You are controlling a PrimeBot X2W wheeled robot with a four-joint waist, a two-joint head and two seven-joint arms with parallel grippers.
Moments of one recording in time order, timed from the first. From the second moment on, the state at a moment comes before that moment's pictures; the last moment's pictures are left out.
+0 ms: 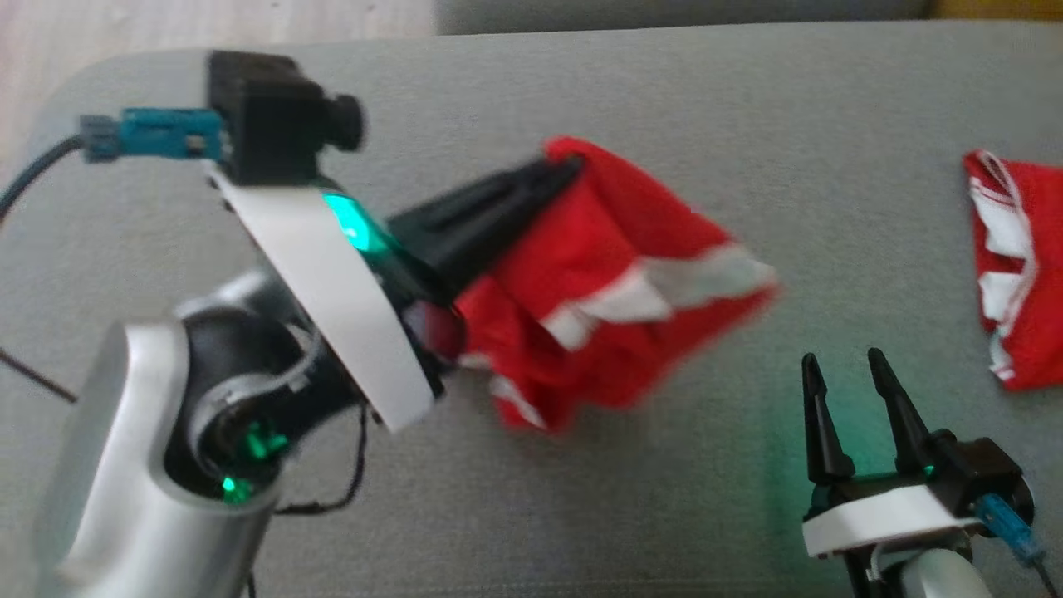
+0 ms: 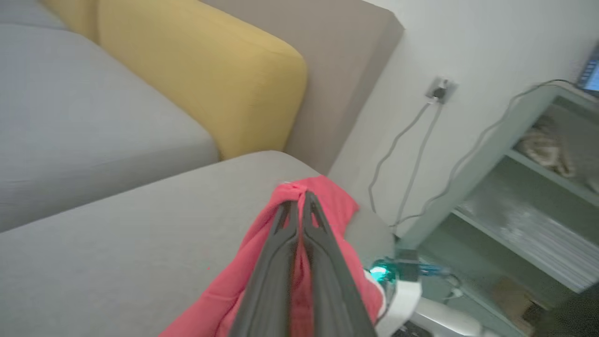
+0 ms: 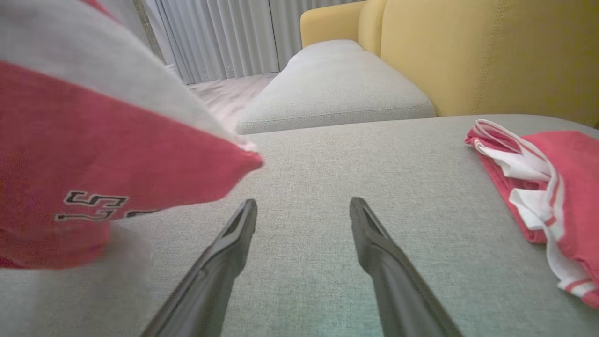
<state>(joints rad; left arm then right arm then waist) -0.51 0.23 -0.40 -0.41 -0.94 -0.05 0.70 0.03 -0.05 0.04 0.20 0.13 0.12 -0.25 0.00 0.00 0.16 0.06</state>
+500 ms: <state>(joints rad) -0.53 0.36 -0.53 0.10 -0.77 -0.09 0.77 -0.03 -0.05 0.07 0.21 0.17 0.12 -0.25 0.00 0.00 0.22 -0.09</state>
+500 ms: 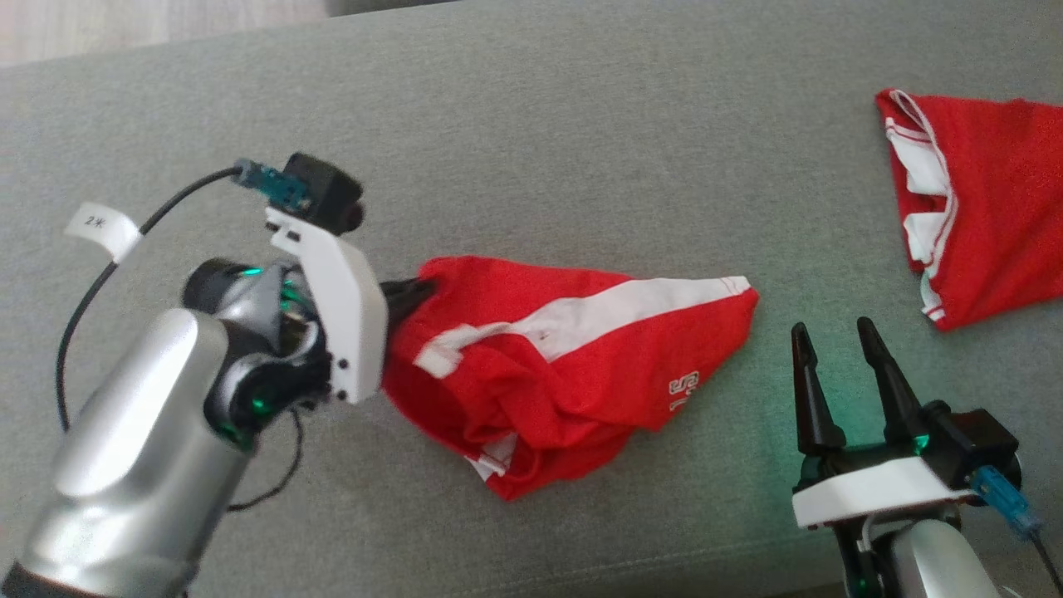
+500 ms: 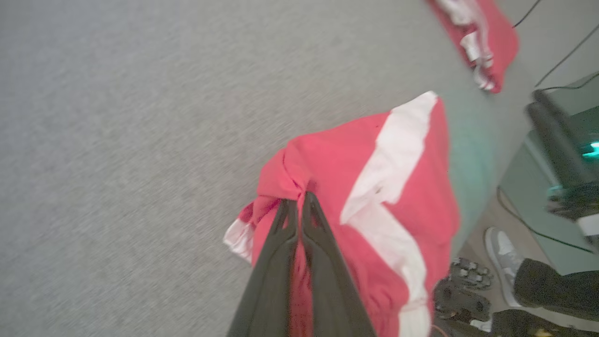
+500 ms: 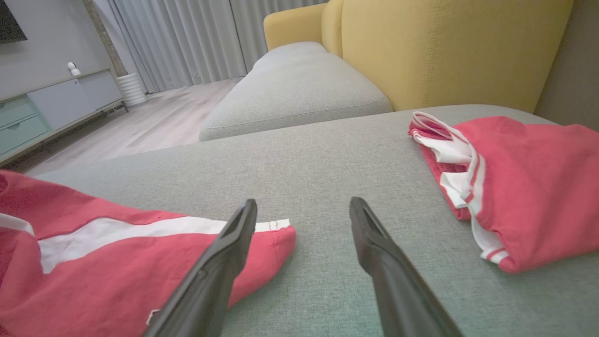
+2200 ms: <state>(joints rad) 0.12 0.16 -0.33 0.10 -0.30 0.22 -0.25 0.13 -0.04 -0.04 0.17 0.10 0.12 -0.25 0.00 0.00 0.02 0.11</state>
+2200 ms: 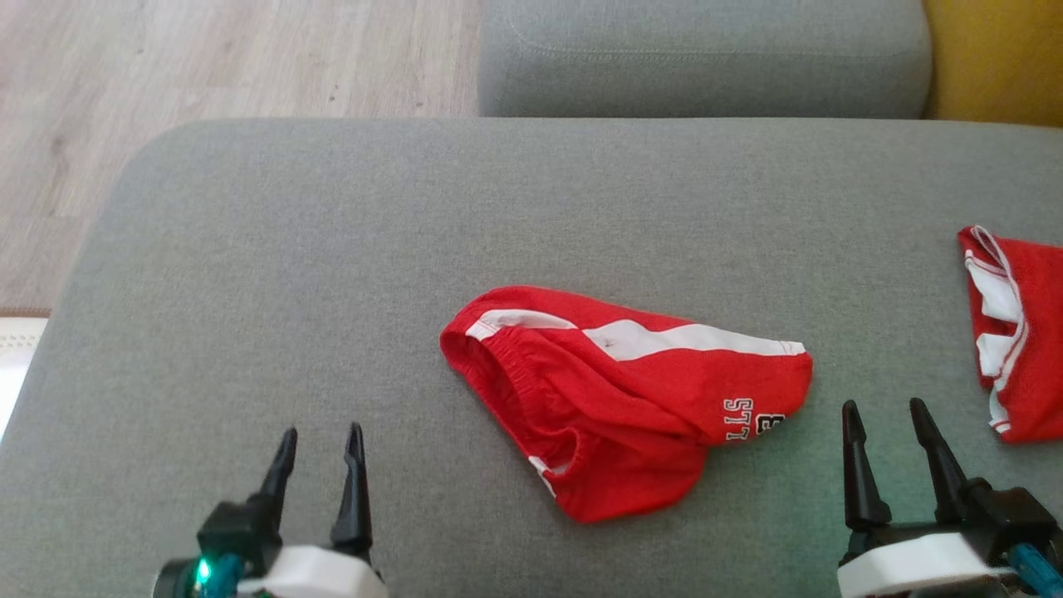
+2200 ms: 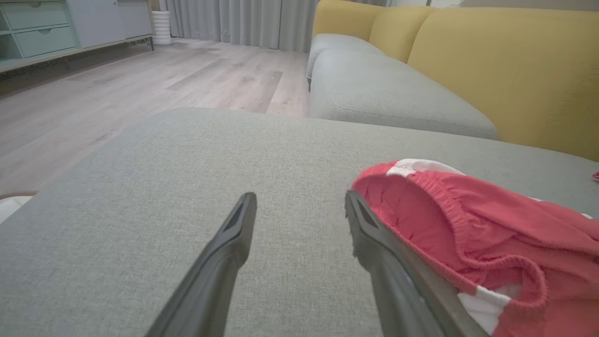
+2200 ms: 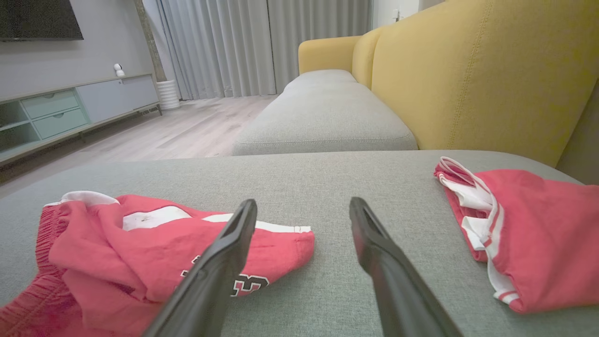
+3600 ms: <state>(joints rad) -0.23 0.05 -0.41 0.35 -0.65 0.19 -0.06 0.09 -0.04 0.01 0.17 0.12 0.12 -0.25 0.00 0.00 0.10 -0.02</state>
